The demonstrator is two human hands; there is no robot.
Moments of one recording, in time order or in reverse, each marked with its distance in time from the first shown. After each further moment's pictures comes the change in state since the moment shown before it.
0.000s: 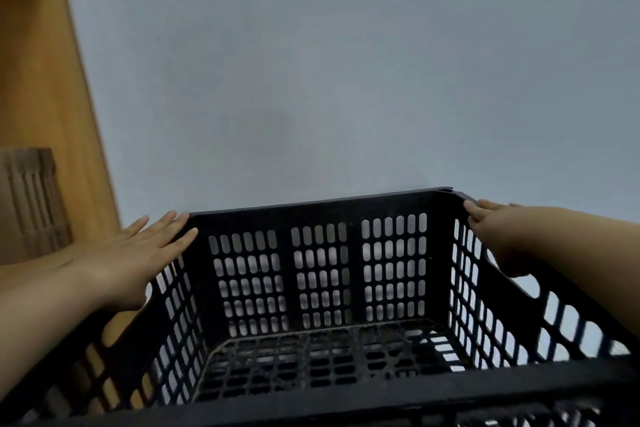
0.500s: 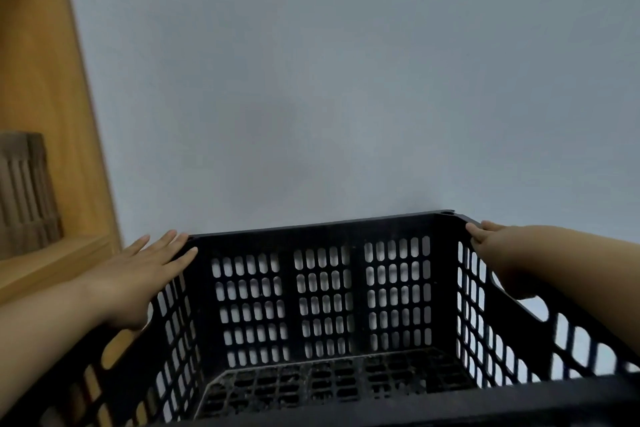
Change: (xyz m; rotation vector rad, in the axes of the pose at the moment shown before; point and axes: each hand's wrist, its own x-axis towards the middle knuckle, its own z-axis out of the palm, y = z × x) left_hand 0.039 -0.006 0.049 -0.045 -0.071 0.004; right_hand 0.026 -0.037 -0.001 -0.087 -0.132 -0.004
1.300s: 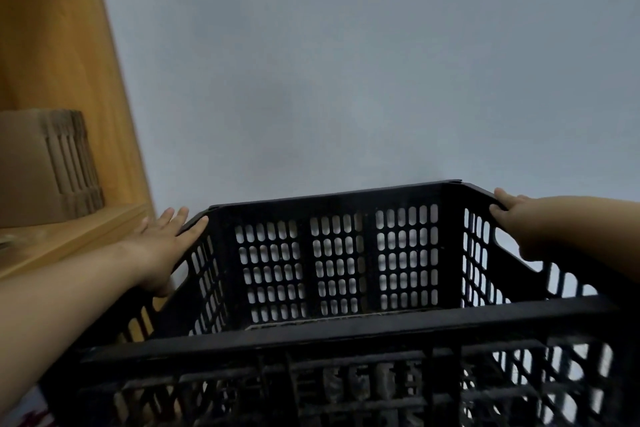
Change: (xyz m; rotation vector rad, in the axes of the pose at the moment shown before) left_hand -0.042 0.007 -0.008 -0.126 -0.136 -0.137; right_hand -0.050 0.001 0.014 0.127 0.053 0.068
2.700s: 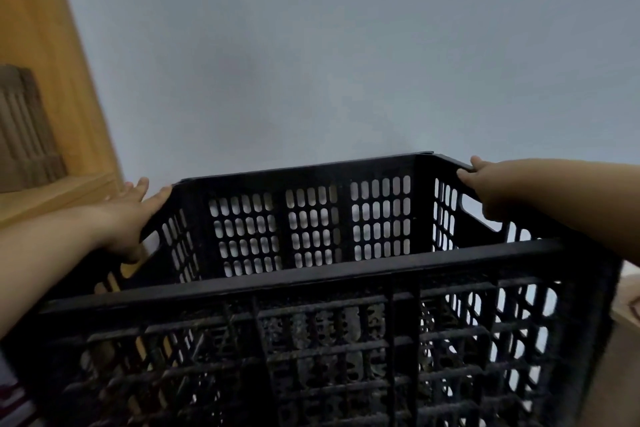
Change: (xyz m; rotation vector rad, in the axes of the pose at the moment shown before) left_hand 0.005 -0.012 0.006 -0.121 -0.018 0.007; right_hand -0.021 -0.010 -0.008 -0.008 0.011 0.054
